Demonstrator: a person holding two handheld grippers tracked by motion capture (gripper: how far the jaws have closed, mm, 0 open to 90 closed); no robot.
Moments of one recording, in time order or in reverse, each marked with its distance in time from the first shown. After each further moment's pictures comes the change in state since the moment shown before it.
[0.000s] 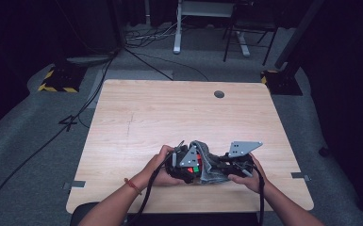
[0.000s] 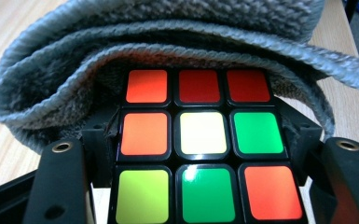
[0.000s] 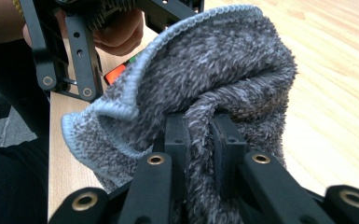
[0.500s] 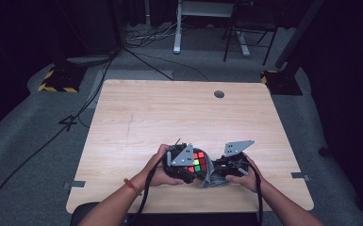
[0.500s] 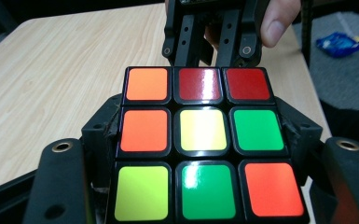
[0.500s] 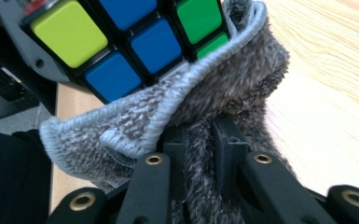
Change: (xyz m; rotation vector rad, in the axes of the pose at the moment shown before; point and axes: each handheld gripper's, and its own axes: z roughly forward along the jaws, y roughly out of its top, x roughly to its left) left arm 0.001 0.003 -0.017 -0.164 -0.057 -0.022; right arm -0.013 -0.015 0.020 0.063 0.107 0.061
